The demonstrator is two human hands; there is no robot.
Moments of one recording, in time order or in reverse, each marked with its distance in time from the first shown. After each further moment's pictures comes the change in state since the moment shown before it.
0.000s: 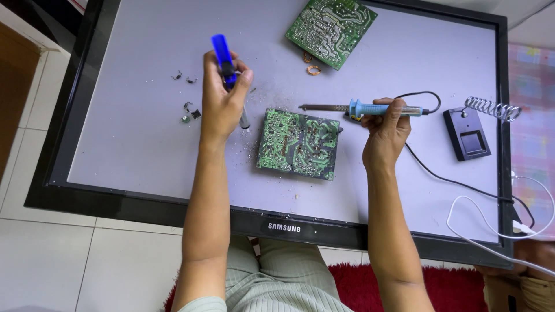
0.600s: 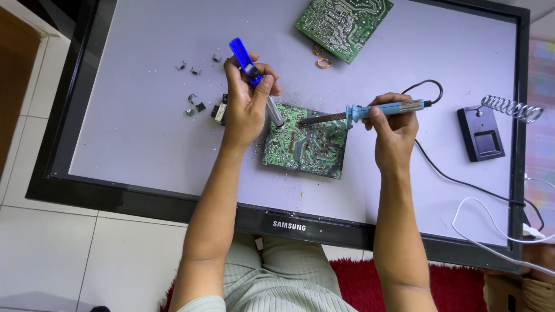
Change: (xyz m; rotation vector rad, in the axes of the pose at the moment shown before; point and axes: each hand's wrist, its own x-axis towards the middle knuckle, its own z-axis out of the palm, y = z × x) left_hand -0.021 -0.018 0.026 -0.269 -0.061 0.033; right_hand -0.008 -0.014 -0.004 -0.141 -0.369 -0.095
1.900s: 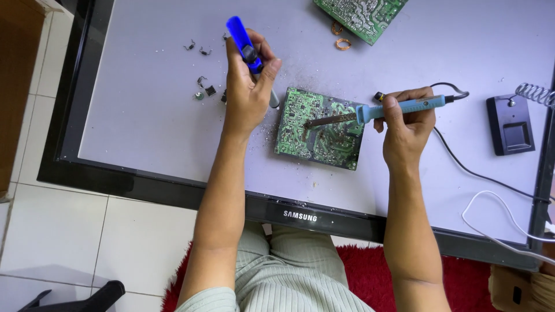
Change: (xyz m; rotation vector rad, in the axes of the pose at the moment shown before) left_hand 0.001 0.007 -0.019 0.163 0.007 0.099; right_hand -0.010 0.005 0.019 0.004 0.042 -0.041
